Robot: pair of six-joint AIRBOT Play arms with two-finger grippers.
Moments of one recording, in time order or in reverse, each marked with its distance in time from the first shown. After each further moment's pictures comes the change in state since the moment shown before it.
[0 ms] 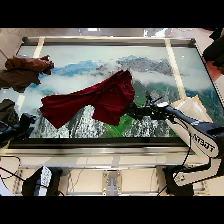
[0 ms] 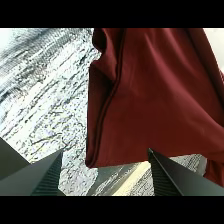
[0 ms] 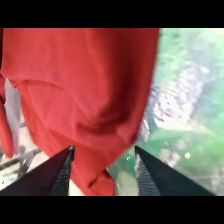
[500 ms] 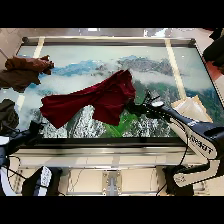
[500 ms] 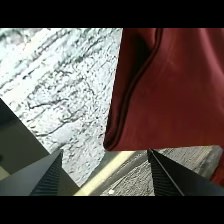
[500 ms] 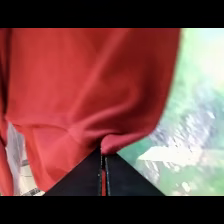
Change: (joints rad) left arm -0.012 -0.006 -0.185 -0.095 0.081 0.008; right arm 0.054 -0.001 0.046 0.039 -0.160 0.052
